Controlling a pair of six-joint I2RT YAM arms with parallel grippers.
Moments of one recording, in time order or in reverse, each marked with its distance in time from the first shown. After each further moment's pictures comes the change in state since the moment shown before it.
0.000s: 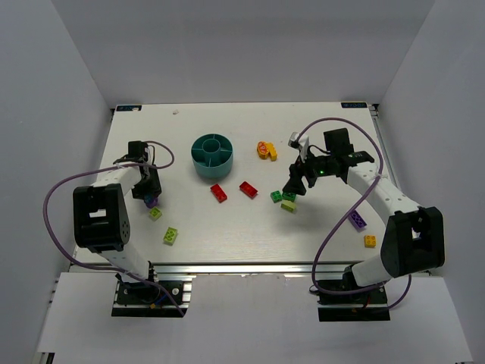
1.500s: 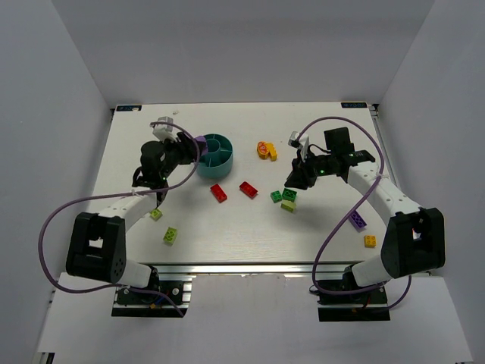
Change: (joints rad) left arm -0.269 -0.256 -0.269 1.089 0.424 -0.340; right arm 0.000 -0.005 0.015 -0.017 -0.019 -0.006
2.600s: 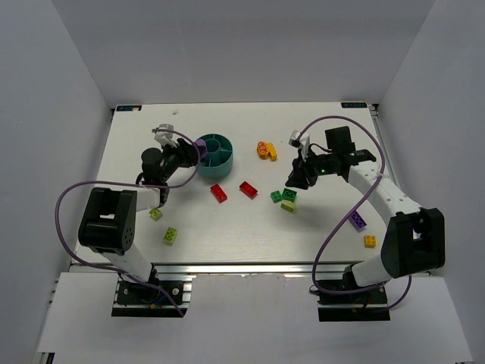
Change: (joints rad) left arm 0.066 0.230 -0.076 0.372 0.132 0.021; right arm -0.008 0.000 0.006 -0.008 0.012 -0.026
